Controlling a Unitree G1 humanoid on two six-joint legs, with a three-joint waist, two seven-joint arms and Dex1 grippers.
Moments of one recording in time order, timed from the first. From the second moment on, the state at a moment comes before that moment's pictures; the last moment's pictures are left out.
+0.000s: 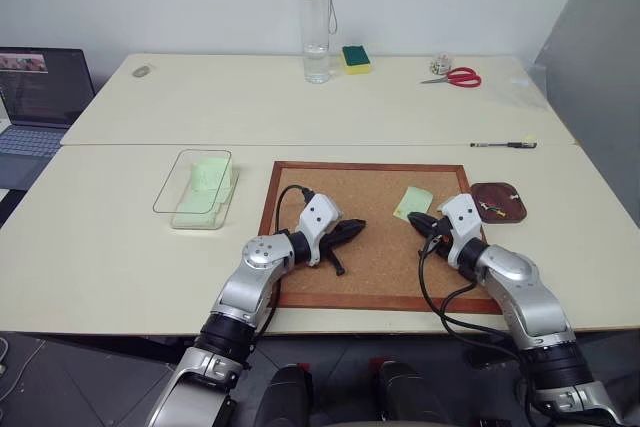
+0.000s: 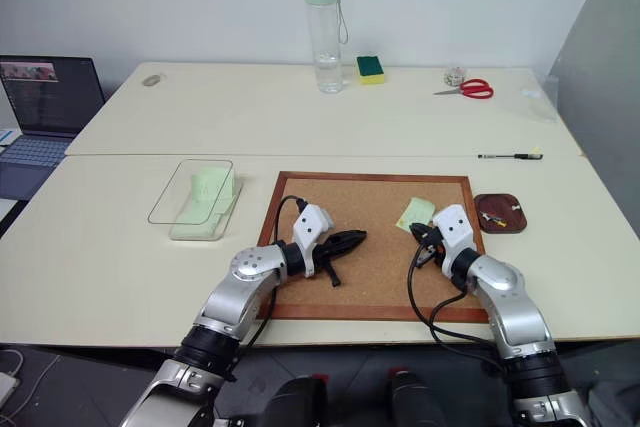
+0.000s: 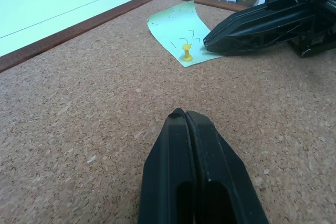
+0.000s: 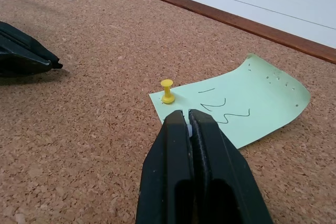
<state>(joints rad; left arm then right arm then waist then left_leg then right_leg) -0.39 0.22 -0.23 0.24 -0.11 0.12 -0.80 -0.19 -0.38 0.05 -0.02 0.18 0.26 0.56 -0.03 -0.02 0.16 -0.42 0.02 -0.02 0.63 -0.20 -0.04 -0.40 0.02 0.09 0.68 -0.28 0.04</state>
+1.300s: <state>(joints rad) -0.39 0.22 -0.23 0.23 -0.11 0.13 -0.80 -0.31 -0.37 -0.22 0.08 0.14 0.36 0.16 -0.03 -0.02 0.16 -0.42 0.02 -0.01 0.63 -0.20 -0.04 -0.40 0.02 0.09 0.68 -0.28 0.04</state>
